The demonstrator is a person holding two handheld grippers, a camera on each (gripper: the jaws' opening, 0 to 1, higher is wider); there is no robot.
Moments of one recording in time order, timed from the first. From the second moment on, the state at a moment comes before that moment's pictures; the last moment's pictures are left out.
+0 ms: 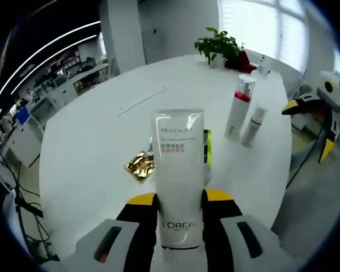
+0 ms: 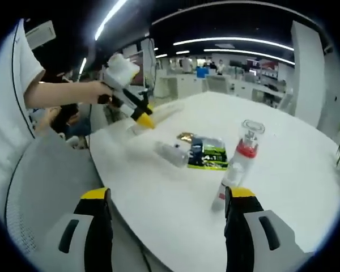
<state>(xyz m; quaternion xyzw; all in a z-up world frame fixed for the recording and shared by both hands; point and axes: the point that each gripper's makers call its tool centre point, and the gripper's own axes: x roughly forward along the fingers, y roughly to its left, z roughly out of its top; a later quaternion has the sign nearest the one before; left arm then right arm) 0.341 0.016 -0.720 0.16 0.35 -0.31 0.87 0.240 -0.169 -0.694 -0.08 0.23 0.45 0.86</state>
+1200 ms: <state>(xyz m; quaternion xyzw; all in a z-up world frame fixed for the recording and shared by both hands) 0.258 -0.060 -0.660 0.12 0.25 -0.33 0.90 0.270 -0.066 -0.637 0.22 0.16 0.41 0.87</state>
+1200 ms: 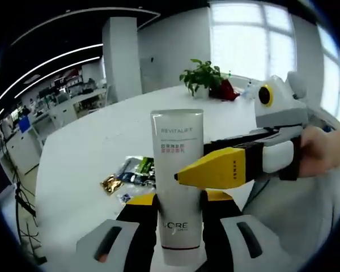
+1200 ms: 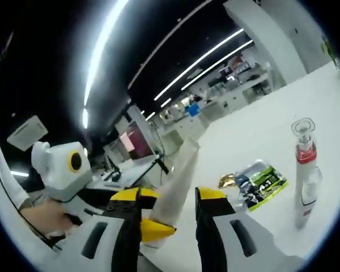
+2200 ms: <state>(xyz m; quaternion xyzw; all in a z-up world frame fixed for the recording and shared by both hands) 0.246 -0.071 -0.665 0.11 0.24 -0.37 0.89 0.256 -0.072 -0.648 0.23 0.17 0.44 0.85</state>
